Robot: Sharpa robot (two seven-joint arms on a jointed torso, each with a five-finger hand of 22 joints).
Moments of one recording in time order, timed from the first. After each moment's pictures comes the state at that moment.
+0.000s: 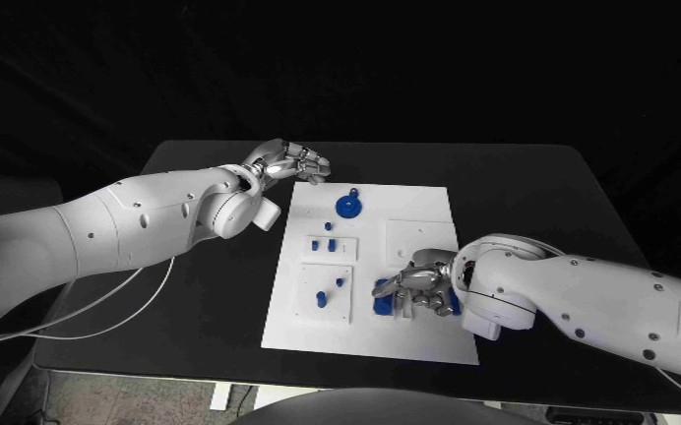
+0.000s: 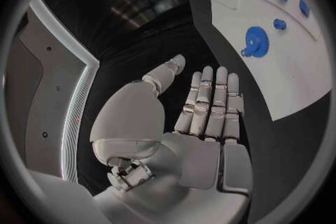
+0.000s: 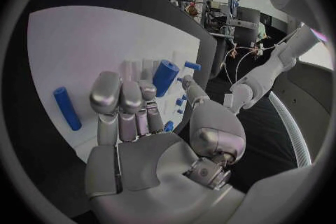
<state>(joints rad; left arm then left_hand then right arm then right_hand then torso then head) 1.19 -0.77 -0.14 1.23 -0.30 -0.20 0.29 1.11 -0.11 0.54 -0.26 0.11 0.88 0.17 0.24 0.57 1.14 0.14 0.07 0.13 0.85 0.16 0.43 0.43 0.03 0.51 0.06 0.77 0.81 1.15 -0.68 -0.21 1.59 -0.91 0.00 -0.55 0.55 -0.07 0.40 -0.25 0.05 0.99 0.10 0.24 0.66 1.12 -0.01 1.09 1.16 1.30 -0.12 1.21 1.19 0.12 1.44 -0.13 0.96 1.31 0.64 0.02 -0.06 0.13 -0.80</state>
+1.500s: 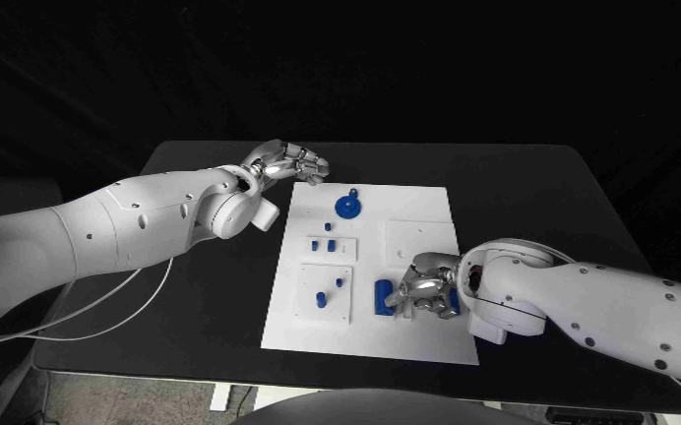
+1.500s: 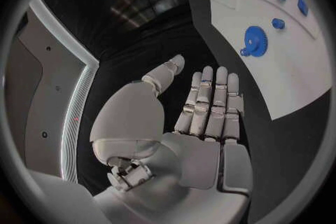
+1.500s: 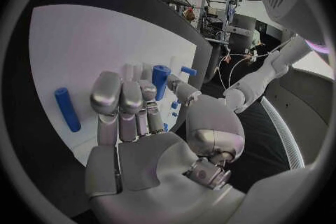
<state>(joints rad) 1.19 -0.78 -0.14 1.23 -0.30 -0.20 0.29 1.10 -0.11 0.53 -0.26 0.11 0.87 0.17 0.24 0.57 1.14 0.14 0.07 0.13 0.85 0.16 0.43 0.43 0.03 0.51 0.06 0.77 0.81 1.14 -0.71 -0.22 1.60 -0.96 0.03 -0.46 0.71 -0.06 0.67 -0.15 0.05 1.01 0.10 0.23 0.66 1.13 -0.01 1.09 1.16 1.31 -0.12 1.19 1.20 0.13 1.46 -0.11 0.96 1.31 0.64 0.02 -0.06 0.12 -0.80</state>
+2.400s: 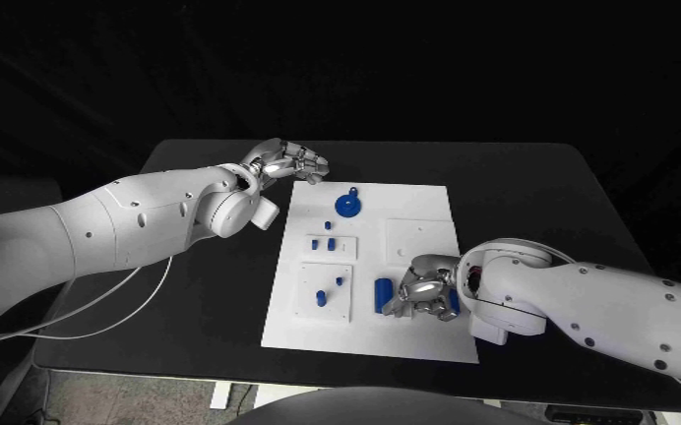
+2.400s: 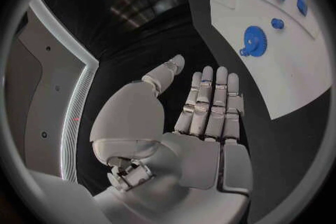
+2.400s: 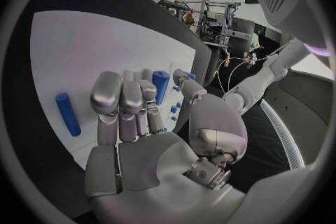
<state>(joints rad) 1.19 -0.78 -0.14 1.23 -0.30 -0.19 0.29 1.10 -0.11 0.53 -0.26 0.11 0.88 0.17 0.24 0.56 1.14 0.14 0.07 0.13 0.85 0.16 0.43 0.43 0.03 0.51 0.06 0.77 0.81 1.14 -0.71 -0.22 1.61 -0.97 0.06 -0.46 0.70 -0.12 0.61 -0.23 0.05 1.01 0.10 0.23 0.65 1.13 -0.01 1.09 1.16 1.31 -0.12 1.19 1.21 0.14 1.46 -0.11 0.96 1.31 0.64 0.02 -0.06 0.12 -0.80</state>
